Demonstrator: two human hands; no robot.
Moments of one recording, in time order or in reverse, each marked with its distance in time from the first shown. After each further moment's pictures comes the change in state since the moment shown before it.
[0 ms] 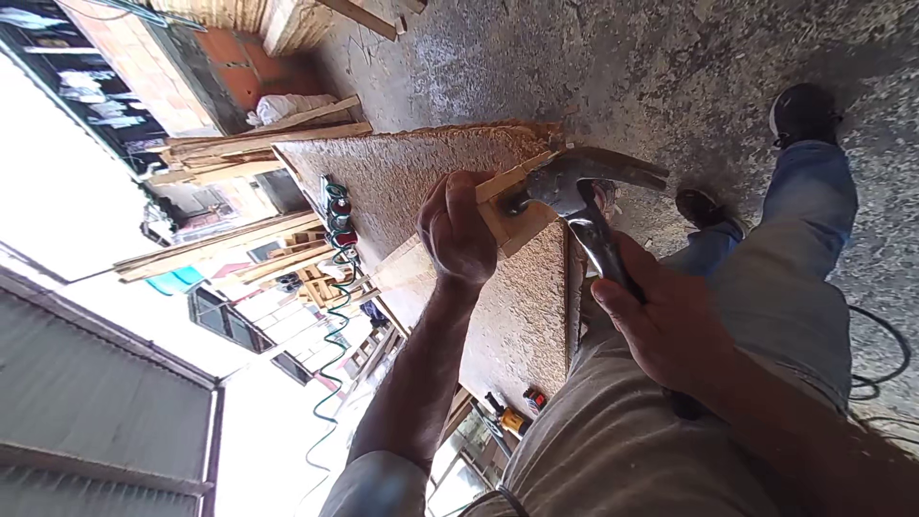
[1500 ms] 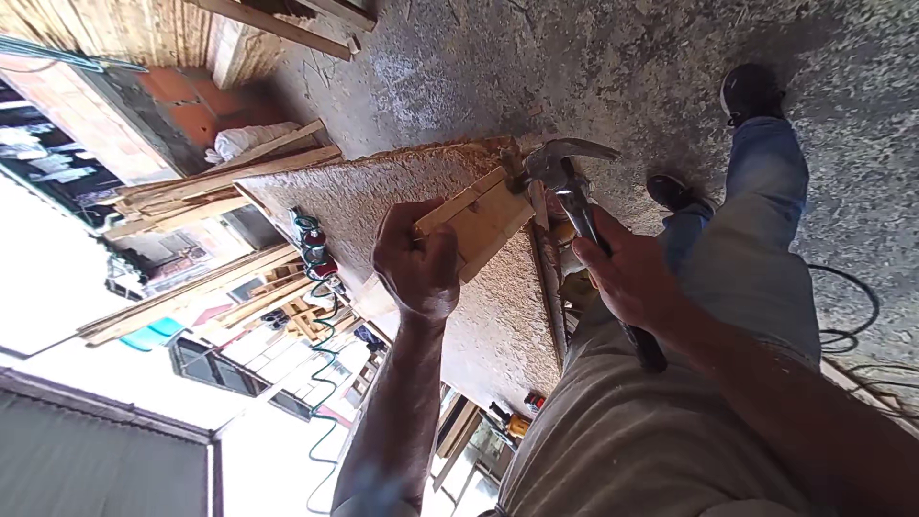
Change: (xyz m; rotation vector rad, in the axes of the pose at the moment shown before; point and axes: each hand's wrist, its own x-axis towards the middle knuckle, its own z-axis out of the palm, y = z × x) left_hand -0.003 -0.001 -0.002 -0.002 -0.058 0.052; right_hand 0.026 0.052 -0.005 0.004 0.056 0.246
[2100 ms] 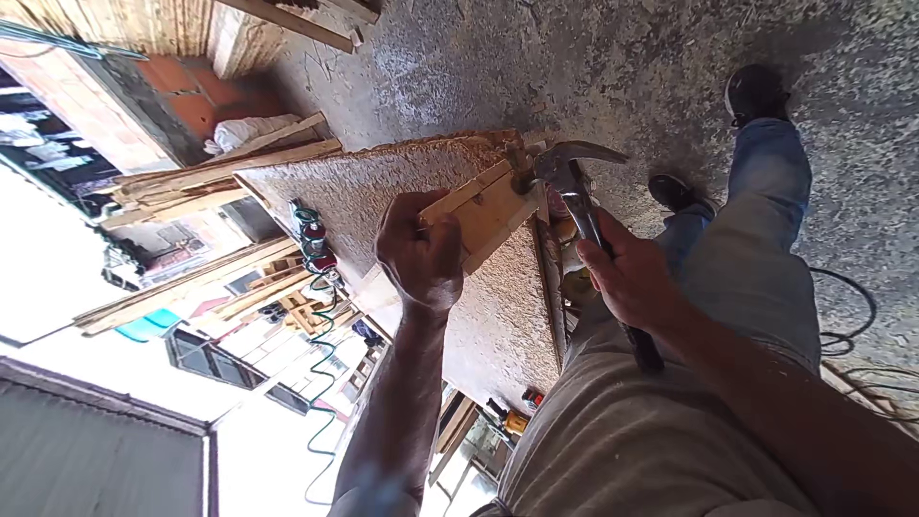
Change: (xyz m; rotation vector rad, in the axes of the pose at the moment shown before) left_hand -0.001 -0.002 -0.001 0.045 0.004 0.012; right_hand -0.007 0.008 0.006 0.069 -0.018 0.001
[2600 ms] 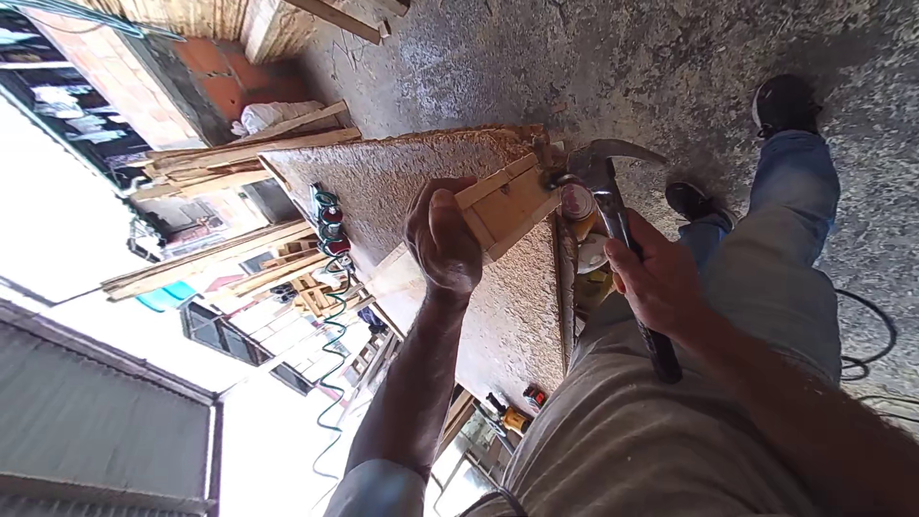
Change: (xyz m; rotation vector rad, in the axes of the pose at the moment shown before) left_hand 0.002 -0.007 -0.001 -0.072 0.015 0.037; right_hand -0.005 0.001 -0.002 0.010 0.019 -0.012
